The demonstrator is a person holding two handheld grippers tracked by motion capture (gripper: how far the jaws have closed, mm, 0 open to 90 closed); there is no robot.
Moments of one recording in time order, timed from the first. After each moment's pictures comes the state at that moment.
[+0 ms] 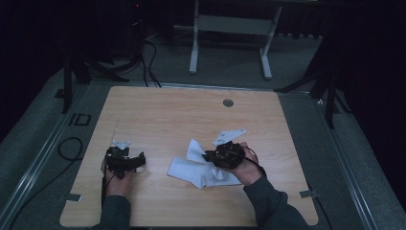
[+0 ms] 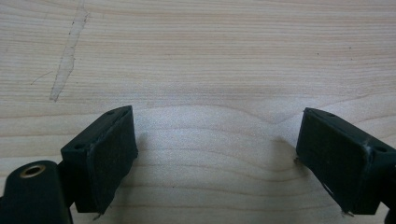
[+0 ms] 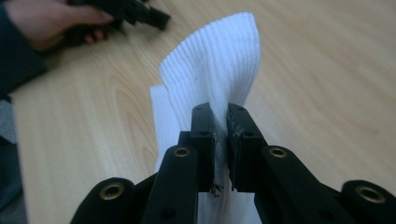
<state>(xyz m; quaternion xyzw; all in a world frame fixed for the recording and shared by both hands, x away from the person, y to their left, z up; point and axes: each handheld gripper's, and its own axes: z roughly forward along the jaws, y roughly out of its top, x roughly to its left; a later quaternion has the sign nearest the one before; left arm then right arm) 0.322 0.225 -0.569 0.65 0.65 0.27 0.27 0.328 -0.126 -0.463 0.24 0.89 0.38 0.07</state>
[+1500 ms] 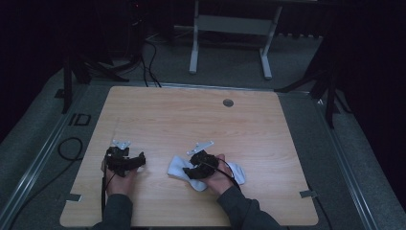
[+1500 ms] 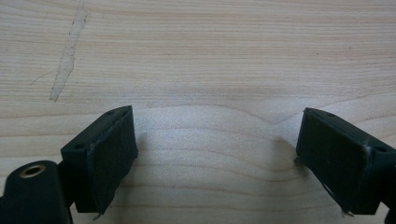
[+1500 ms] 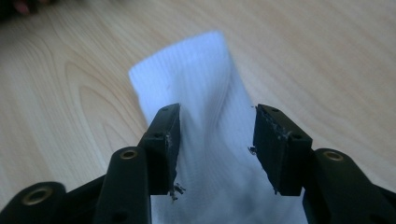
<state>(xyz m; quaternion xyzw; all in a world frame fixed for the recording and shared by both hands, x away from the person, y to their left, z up) 0.322 0.225 -0.569 0.65 0.65 0.27 0.27 0.326 -0.061 -0.525 0.30 0.89 0.32 0.08</state>
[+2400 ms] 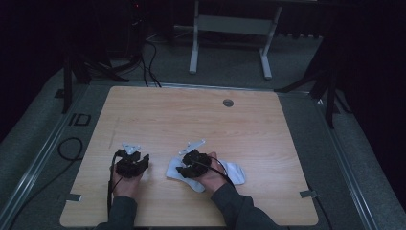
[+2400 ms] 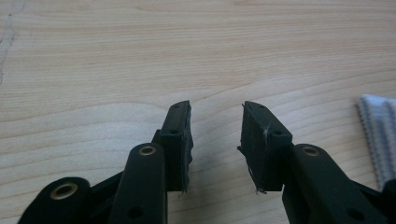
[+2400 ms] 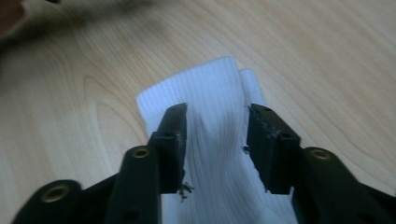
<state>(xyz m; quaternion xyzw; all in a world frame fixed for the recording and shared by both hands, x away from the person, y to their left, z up) 0.299 0.193 -0.546 0.69 0.60 0.24 0.31 0.330 -0.039 -0.526 0.27 0.90 0.33 0.07</state>
